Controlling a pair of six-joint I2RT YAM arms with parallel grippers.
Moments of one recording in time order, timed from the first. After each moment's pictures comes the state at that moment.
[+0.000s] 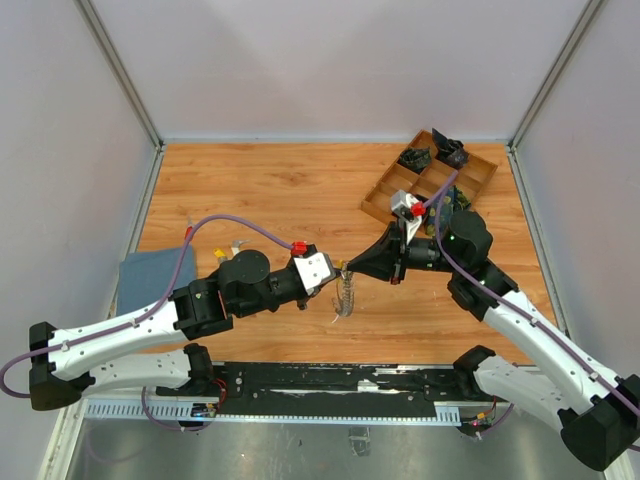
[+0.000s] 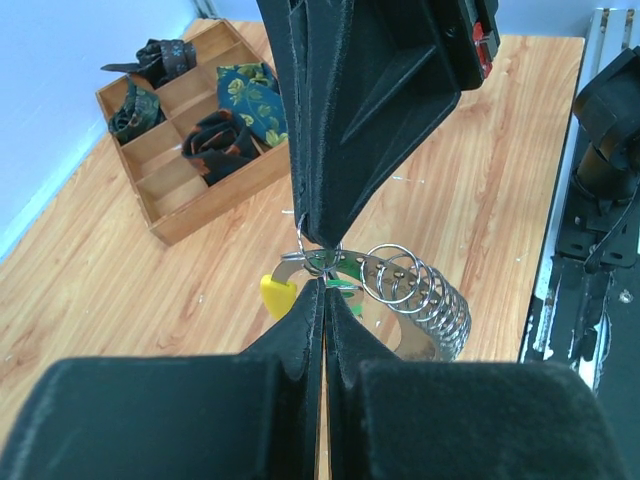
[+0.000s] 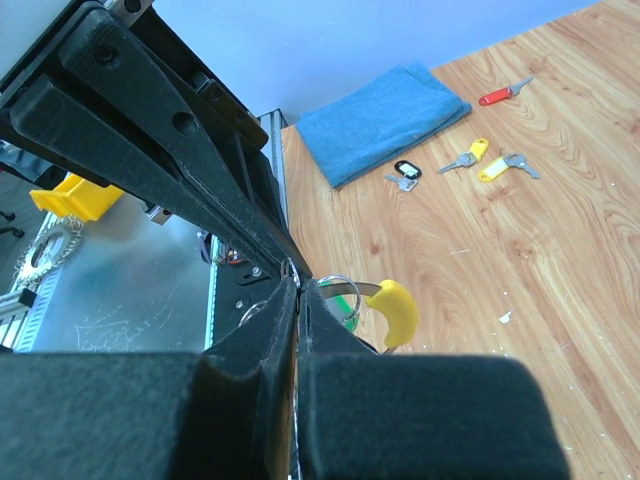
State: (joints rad) left arm -1.18 0.91 0.85 -0.11 -0.06 0.22; right arm 0.57 0.89 0.76 0.10 -0.88 0.30
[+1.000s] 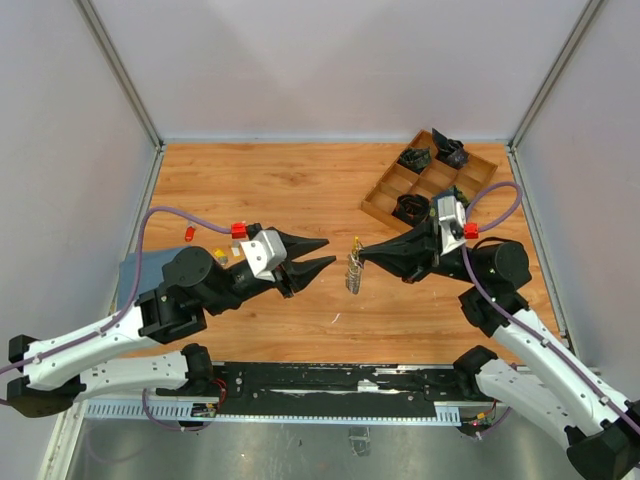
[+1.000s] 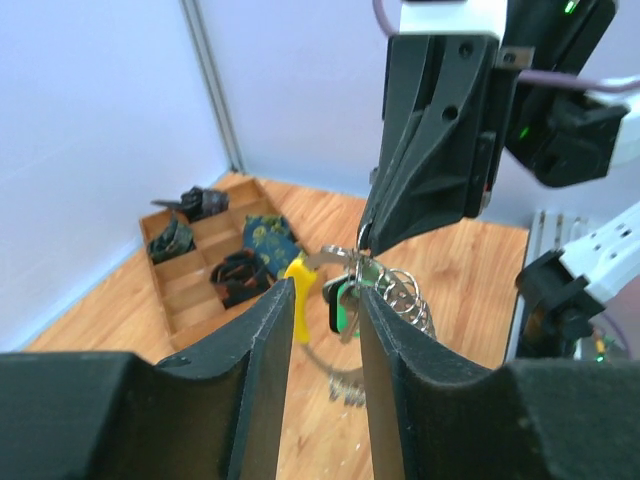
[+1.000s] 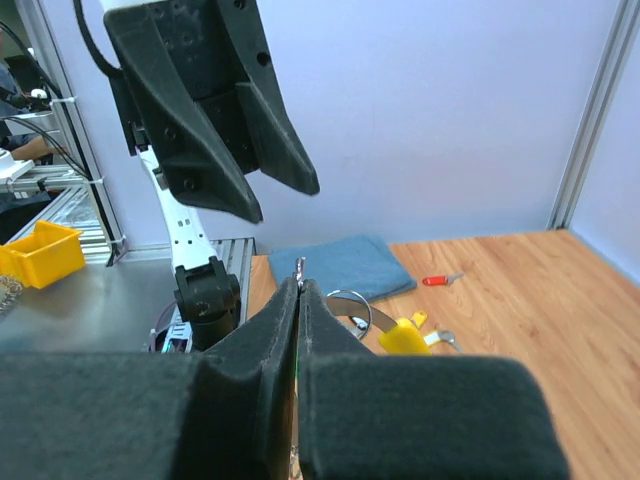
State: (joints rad) left arm -1.19 0.79 0.93 0.02 -0.10 0.13; right arm 0.57 0.76 0.66 0.58 -0.83 0.39
